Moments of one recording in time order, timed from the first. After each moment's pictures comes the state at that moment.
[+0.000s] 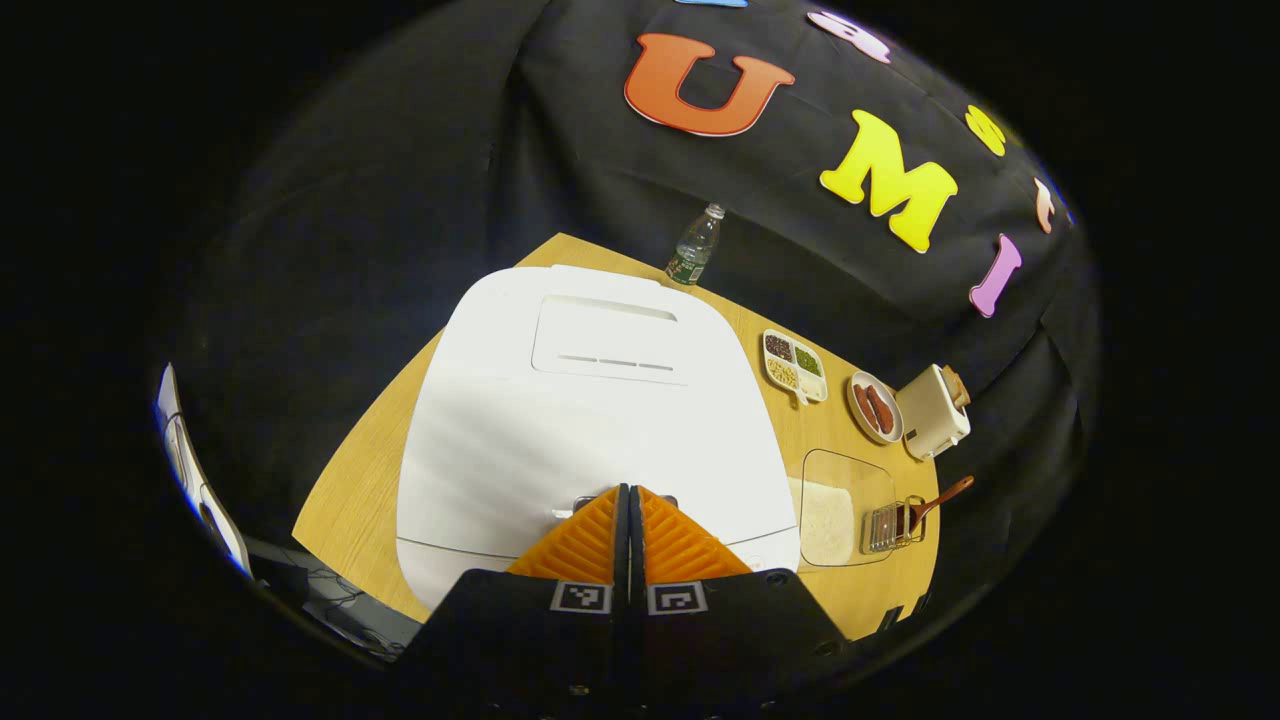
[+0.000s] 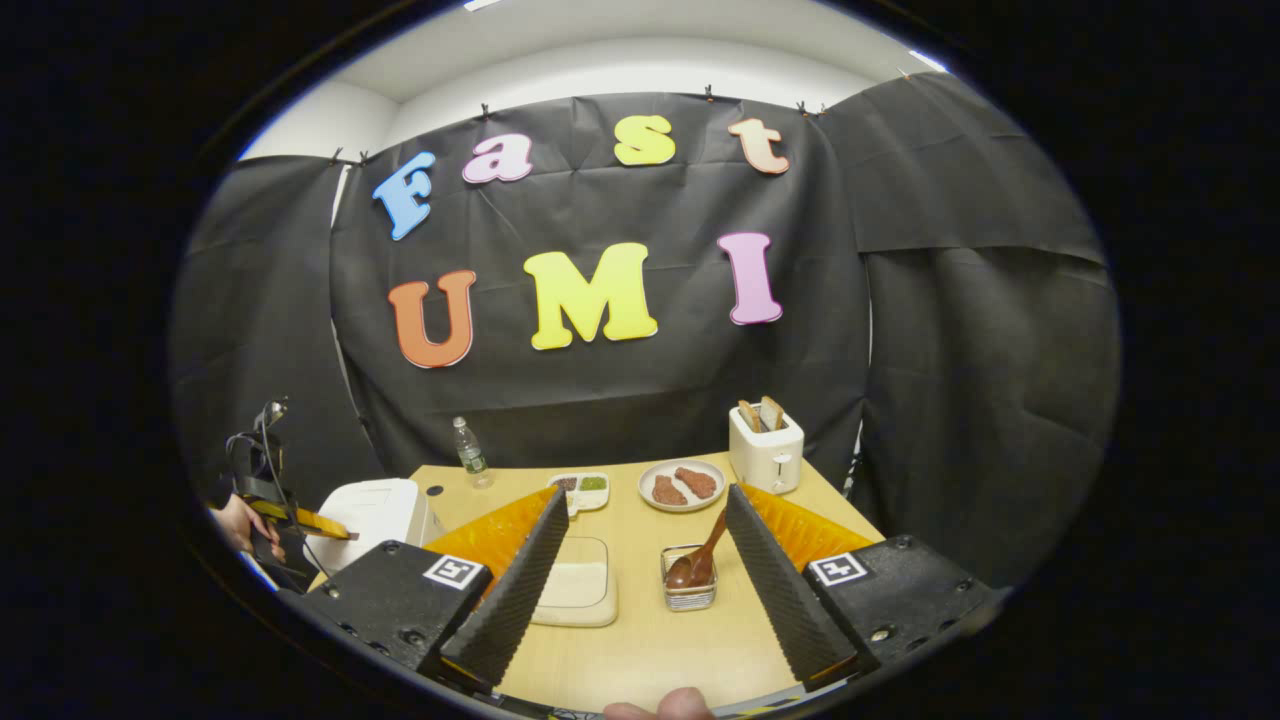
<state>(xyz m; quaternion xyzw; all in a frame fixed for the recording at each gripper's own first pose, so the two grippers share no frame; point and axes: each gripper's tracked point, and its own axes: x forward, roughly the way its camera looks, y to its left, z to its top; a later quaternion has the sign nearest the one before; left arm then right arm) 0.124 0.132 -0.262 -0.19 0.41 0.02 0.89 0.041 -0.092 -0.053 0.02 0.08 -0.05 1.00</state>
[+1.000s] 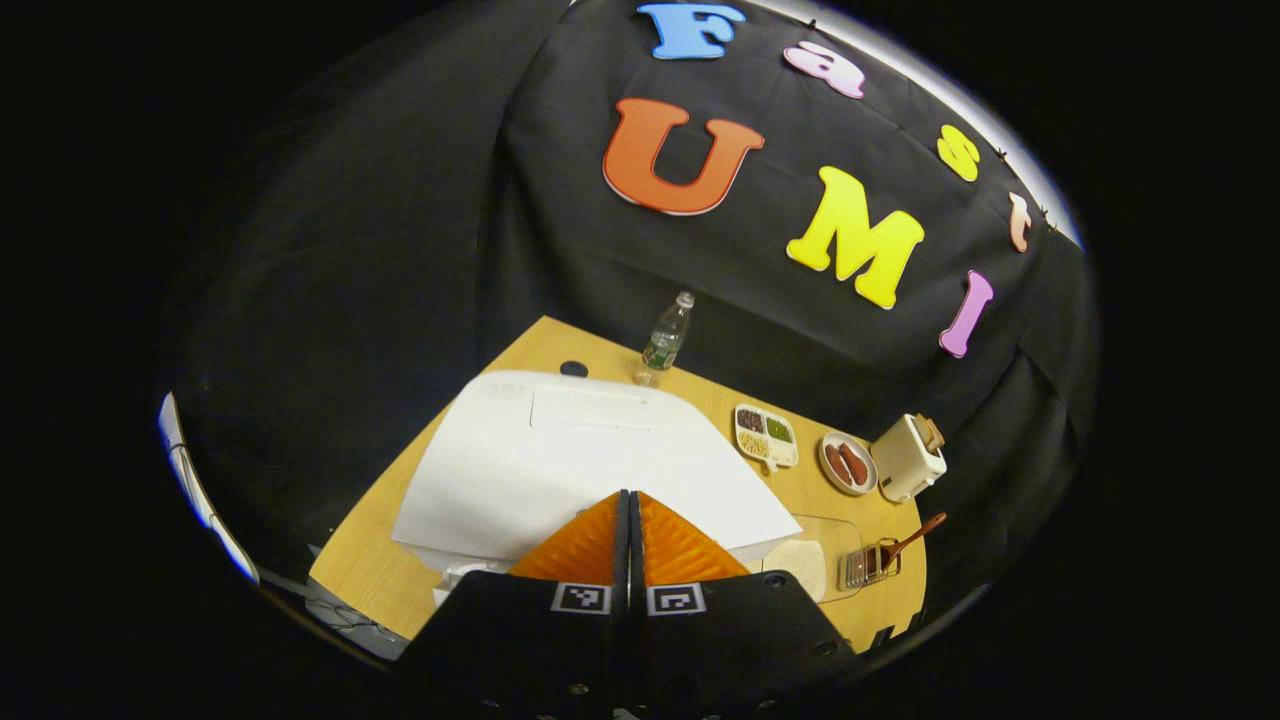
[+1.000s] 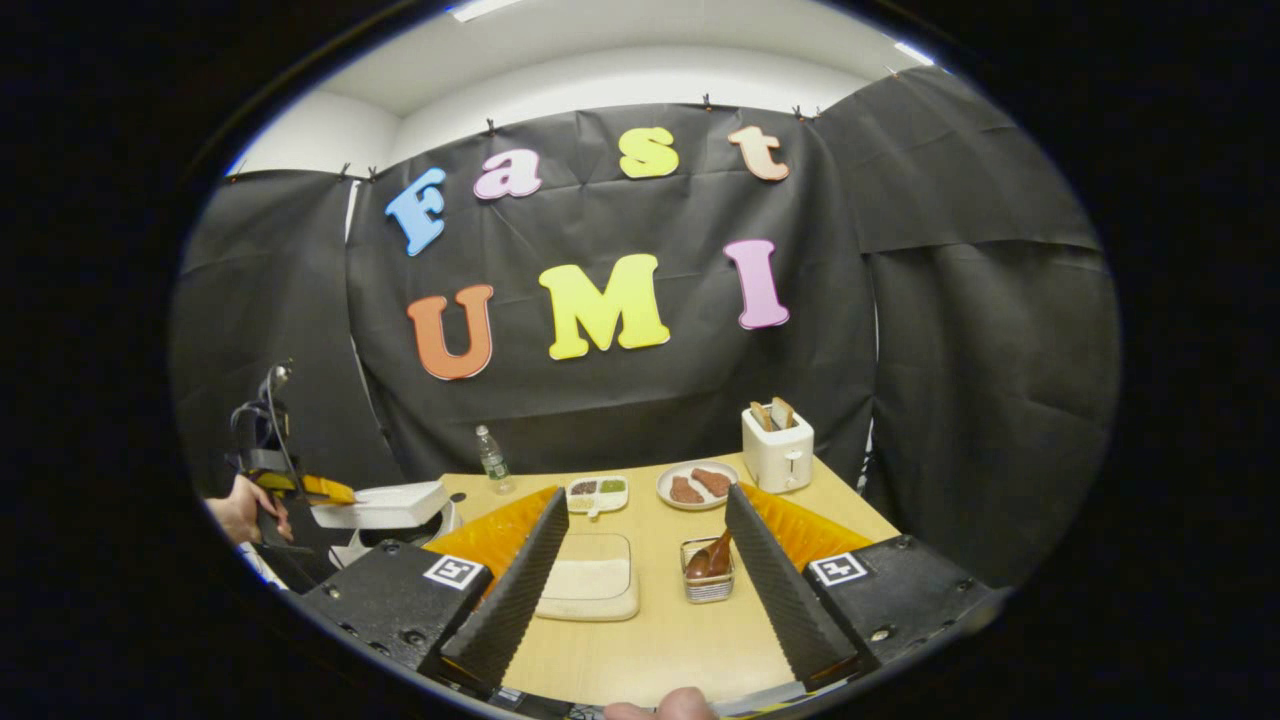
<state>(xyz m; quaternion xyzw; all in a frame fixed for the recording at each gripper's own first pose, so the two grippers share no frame) 0.161 0.149 -0.164 -0.16 0.28 0.02 0.95 0.009 -0.082 -0.047 0.04 0.05 -0.04 1.00</state>
